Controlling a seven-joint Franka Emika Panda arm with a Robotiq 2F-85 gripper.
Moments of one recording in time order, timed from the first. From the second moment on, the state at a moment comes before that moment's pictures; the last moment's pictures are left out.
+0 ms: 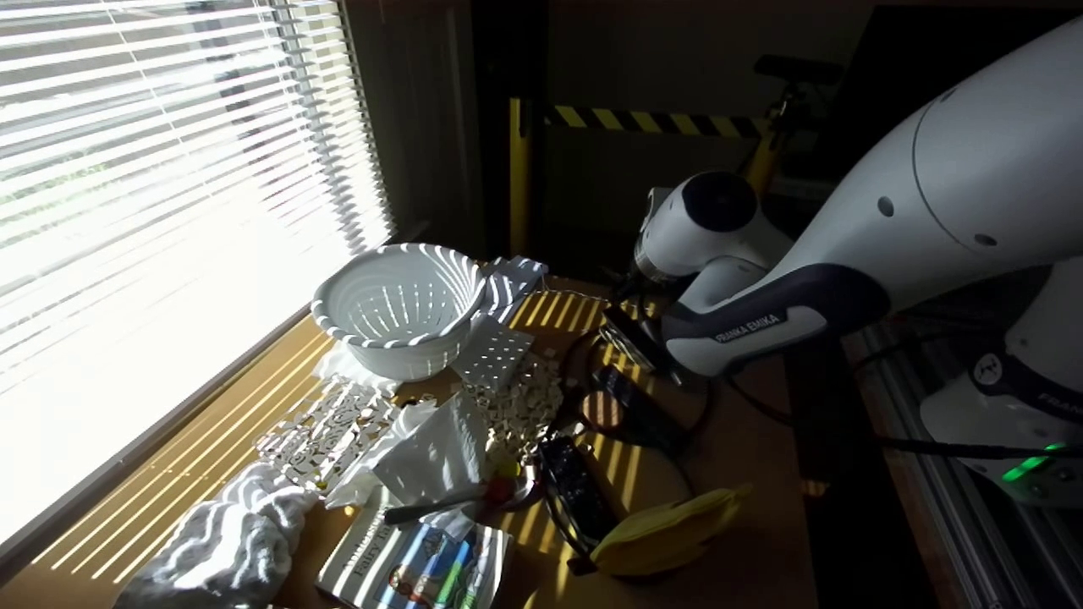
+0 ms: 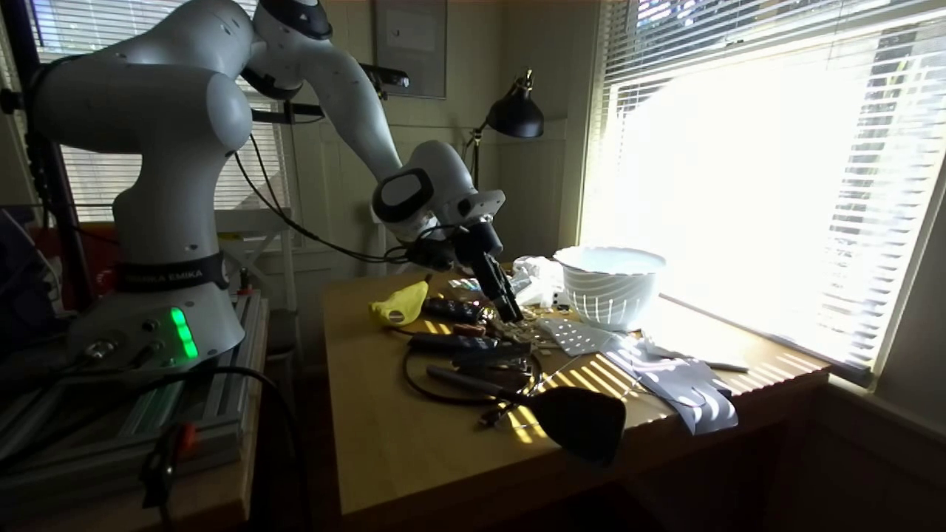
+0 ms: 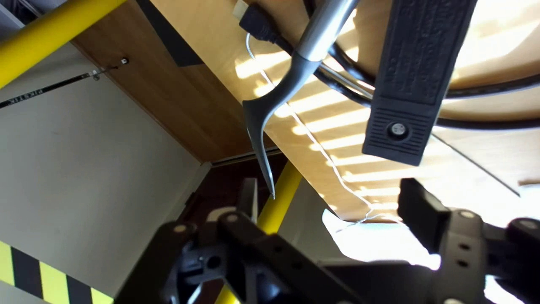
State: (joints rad) arm 1.15 0.93 -1.00 -2.54 0.79 3.10 0.21
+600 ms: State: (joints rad) arm 0.77 0.77 -0.98 -2.57 0.59 3.04 0.23
